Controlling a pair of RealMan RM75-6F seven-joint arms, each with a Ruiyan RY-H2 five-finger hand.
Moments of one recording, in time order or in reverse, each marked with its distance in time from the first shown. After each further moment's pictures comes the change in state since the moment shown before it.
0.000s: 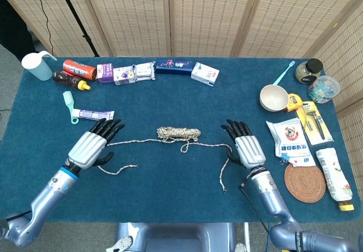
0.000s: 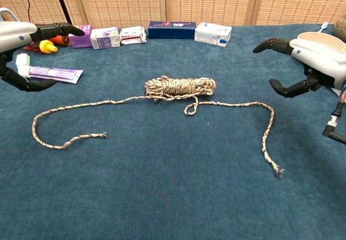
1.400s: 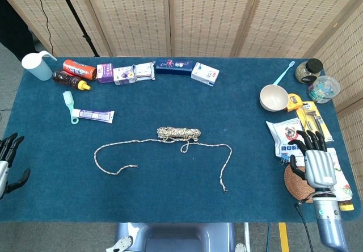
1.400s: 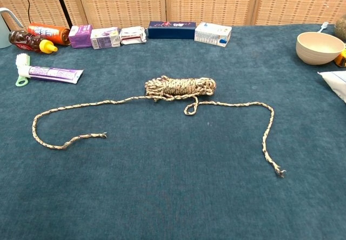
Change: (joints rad) left arm 0.419 0.195 0.112 0.072 -0.031 0.415 -0.218; right arm -0.291 0.271 -0.082 -0.077 -0.059 0.315 0.080
